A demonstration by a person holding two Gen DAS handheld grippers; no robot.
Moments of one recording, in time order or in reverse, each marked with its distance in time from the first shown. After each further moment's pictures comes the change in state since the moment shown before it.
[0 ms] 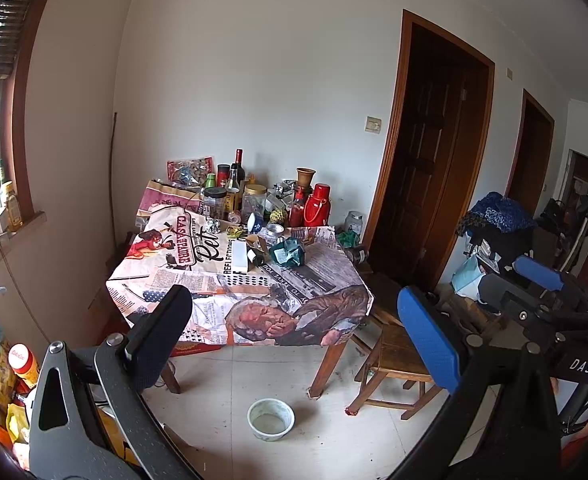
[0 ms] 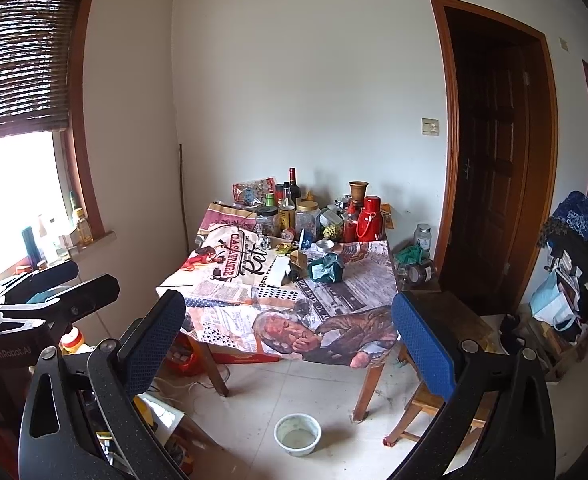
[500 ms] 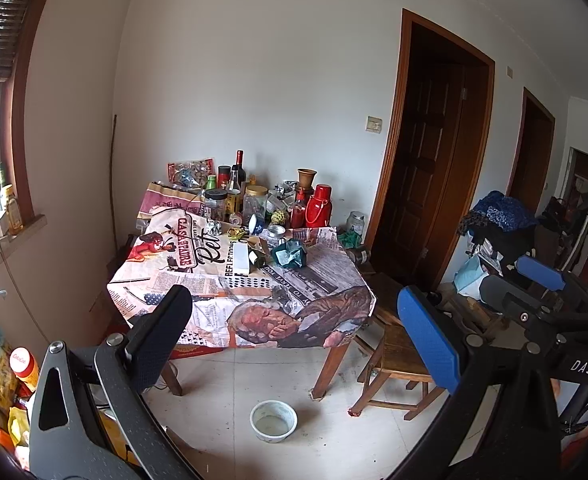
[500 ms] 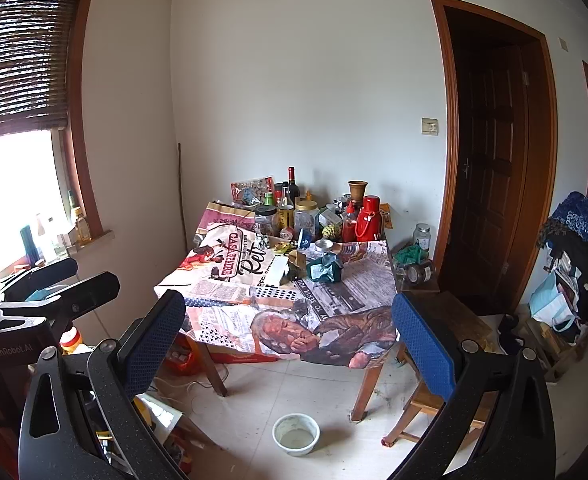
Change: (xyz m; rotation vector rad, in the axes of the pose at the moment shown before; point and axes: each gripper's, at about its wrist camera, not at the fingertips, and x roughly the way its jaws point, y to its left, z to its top) left arm 0.000 0.000 0.000 0.007 -0.005 0.006; right arm -0.001 -0.001 -0.001 0.000 0.002 -0.001
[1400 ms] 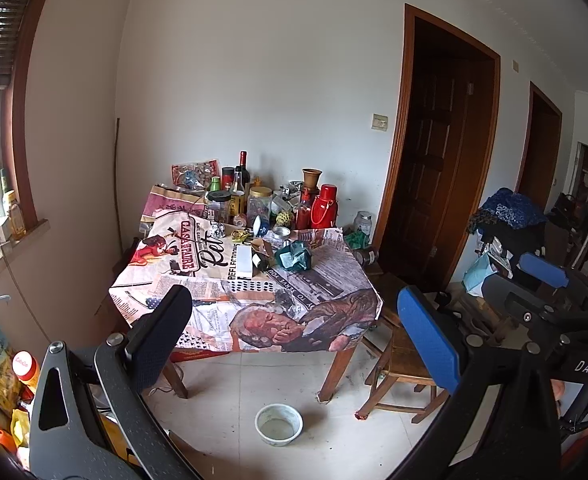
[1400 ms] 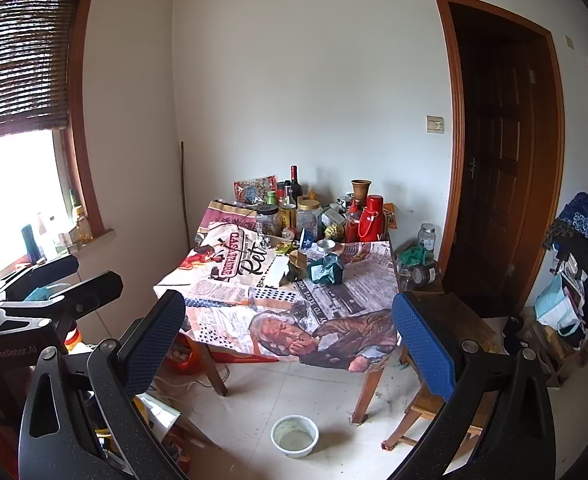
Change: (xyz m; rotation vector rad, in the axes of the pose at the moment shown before) left arm 0.017 -0.016 0.004 0.014 0.000 0.038; right arm 0.013 -0.003 0.002 -0.005 0.002 0.016
